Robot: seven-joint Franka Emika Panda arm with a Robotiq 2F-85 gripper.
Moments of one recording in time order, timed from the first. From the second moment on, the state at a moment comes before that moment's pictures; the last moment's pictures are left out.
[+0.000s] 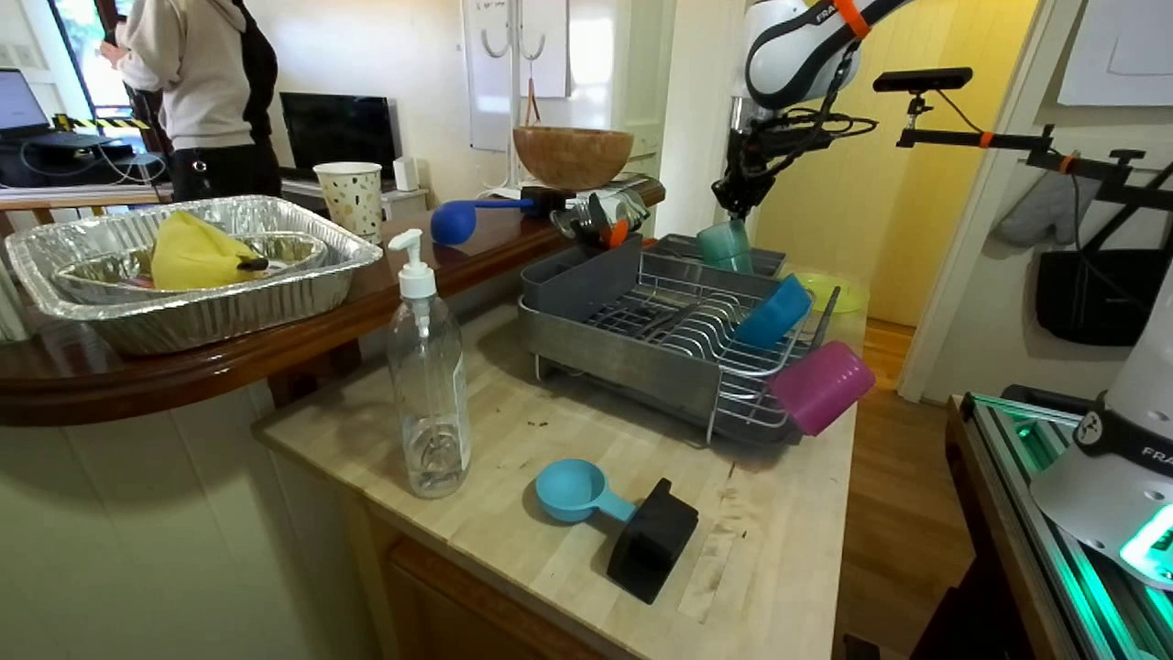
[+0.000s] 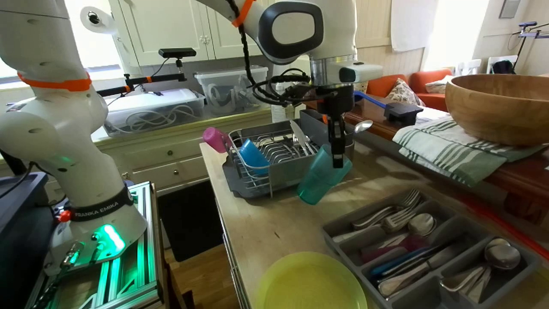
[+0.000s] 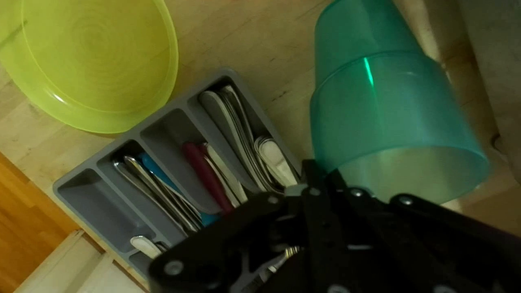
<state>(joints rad) -0.25 0.12 -0.27 -2.09 -0.12 2.30 0.21</state>
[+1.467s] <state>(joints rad) -0.28 0.05 -0.28 -2.43 0.04 2.97 0.04</state>
